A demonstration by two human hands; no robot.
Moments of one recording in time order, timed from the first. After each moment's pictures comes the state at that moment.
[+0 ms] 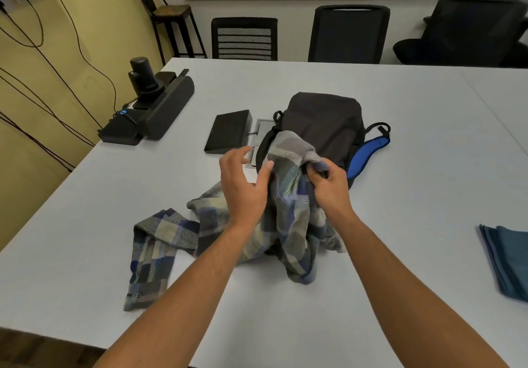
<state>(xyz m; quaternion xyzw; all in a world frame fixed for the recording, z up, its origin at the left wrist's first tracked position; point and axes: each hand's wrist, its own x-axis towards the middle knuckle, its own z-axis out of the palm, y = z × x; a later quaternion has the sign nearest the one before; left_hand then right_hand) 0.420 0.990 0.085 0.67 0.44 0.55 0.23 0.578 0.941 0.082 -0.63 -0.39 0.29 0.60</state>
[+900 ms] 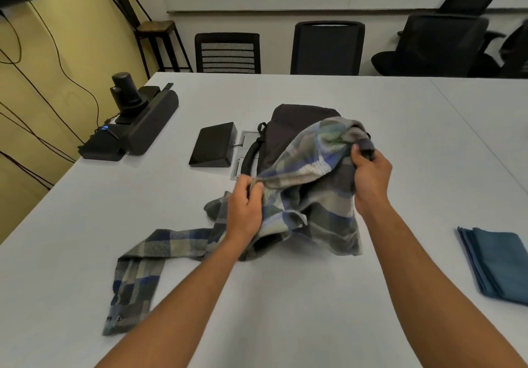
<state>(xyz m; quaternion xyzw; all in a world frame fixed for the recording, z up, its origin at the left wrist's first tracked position) 0.442 0.974 0.090 0.66 0.46 0.43 0.41 0.665 0.932 0.117 -0.62 -0.15 0.25 0.72</state>
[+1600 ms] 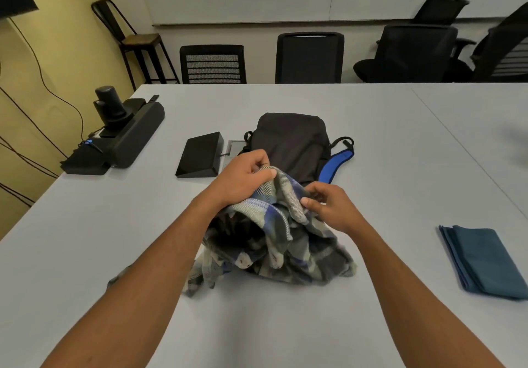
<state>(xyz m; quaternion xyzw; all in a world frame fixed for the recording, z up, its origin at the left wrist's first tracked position) 0.462 1.017 0.166 0.84 0.29 0.22 0.41 0.668 0.898 0.081 -0.65 -0.57 0.26 0.42</state>
